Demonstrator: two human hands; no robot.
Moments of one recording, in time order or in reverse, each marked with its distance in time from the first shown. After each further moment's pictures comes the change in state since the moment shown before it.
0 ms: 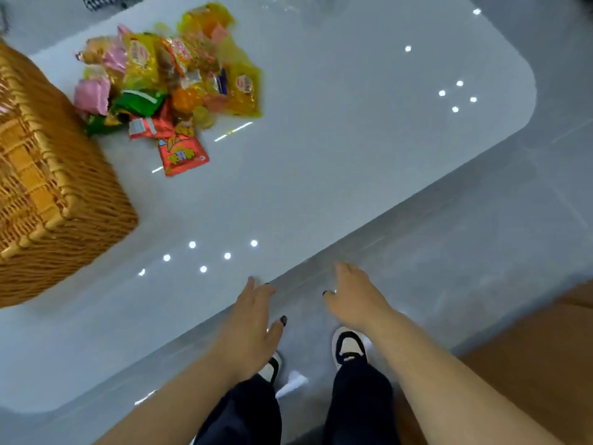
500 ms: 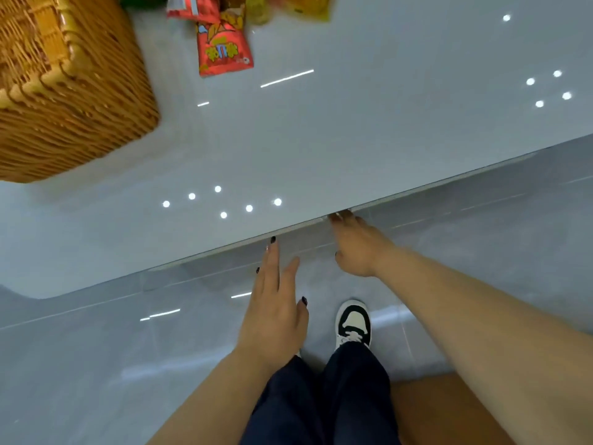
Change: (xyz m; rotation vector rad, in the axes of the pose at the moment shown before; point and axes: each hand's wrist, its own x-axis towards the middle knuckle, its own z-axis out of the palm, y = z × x) left_hand -0.008 -0.021 0.109 -0.019 0.371 -0.043; right_hand 0.092 0.015 0.041 -0.601 -0.221 -0.367
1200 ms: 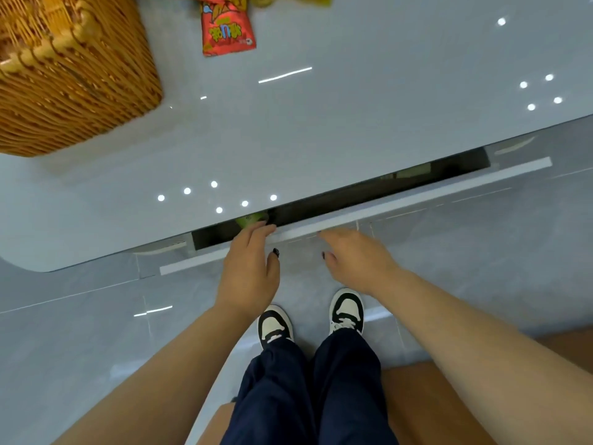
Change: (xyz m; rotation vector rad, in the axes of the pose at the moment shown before) left_hand 0.008 -0.010 -0.027 -0.117 0.129 -0.181; right_hand -0.054 -0.021 0.034 0.066 0.291 -0.112
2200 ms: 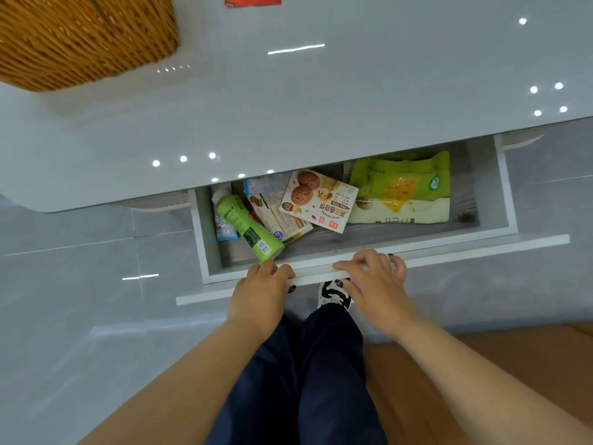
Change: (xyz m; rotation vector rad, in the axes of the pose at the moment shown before) left_hand -0.072 -0.022 0.045 0.313 -0.303 -0.004; right_hand -0.088 0.024 0.065 -0.040 0.157 0.043
